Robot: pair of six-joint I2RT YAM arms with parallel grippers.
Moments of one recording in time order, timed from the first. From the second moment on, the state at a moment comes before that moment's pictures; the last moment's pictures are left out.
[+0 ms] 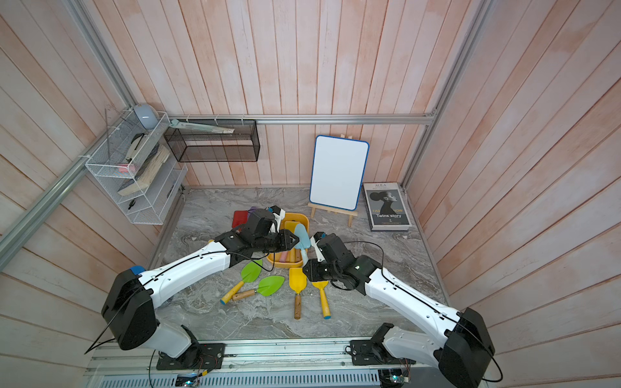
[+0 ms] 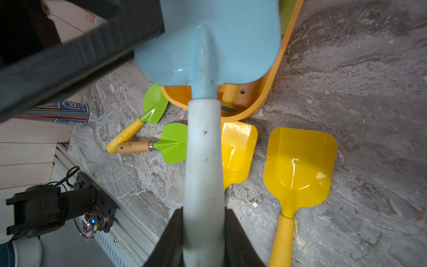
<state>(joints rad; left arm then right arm) -0.73 1.55 1.18 -0.30 0.22 -0.73 0.78 1.14 0.84 -0.54 -0.18 0.62</state>
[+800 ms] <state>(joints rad) -0.73 1.57 1.18 -0.30 0.20 -0.73 0.78 1.14 0.84 -0.55 -0.17 0.63</state>
